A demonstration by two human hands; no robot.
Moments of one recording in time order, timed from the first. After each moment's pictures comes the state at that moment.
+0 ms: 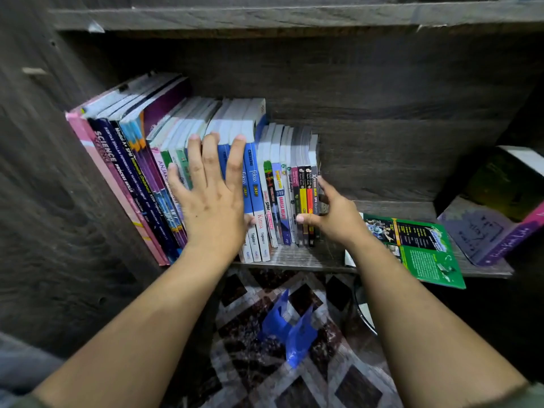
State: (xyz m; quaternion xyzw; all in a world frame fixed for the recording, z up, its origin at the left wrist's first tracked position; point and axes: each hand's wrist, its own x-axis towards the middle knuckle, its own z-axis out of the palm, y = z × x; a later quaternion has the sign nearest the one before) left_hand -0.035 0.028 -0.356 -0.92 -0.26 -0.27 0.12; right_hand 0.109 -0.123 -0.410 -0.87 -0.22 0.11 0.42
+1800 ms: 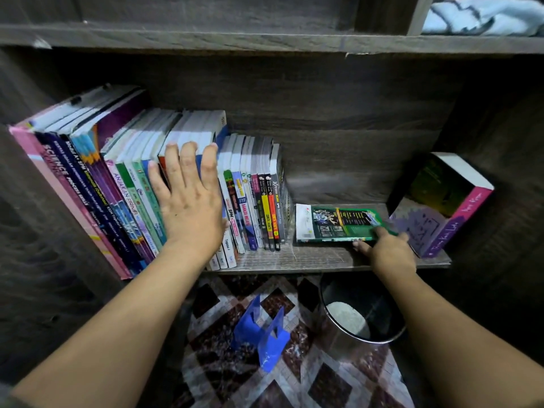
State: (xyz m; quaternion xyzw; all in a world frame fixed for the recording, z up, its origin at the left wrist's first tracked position) left_hand -0.017 0.007 -0.349 -0.93 -0.24 -0.27 0.11; right_hand 0.130 -0.262 -0.449 -0.98 0.04 0.04 0.20
